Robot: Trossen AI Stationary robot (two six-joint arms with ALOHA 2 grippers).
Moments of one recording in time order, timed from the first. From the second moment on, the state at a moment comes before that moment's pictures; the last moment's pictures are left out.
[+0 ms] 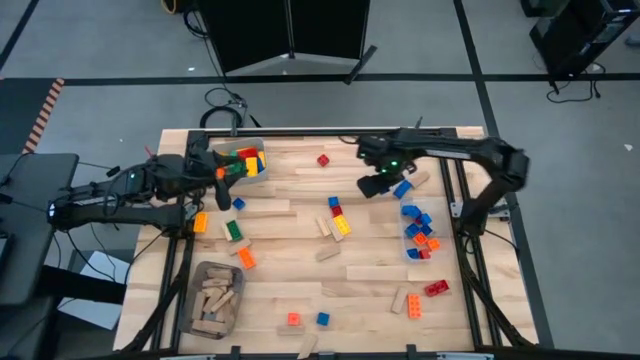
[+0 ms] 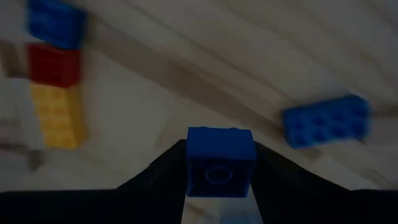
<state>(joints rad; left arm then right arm) 0.12 0.55 0.72 -0.40 -0.35 0.00 -0.41 1.66 1.25 -1.13 -0.11 0.64</state>
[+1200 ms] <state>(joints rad) 0.06 1.02 1.01 -0.77 -0.46 -0.38 0.30 1.14 0.87 -1.17 0.11 1.42</state>
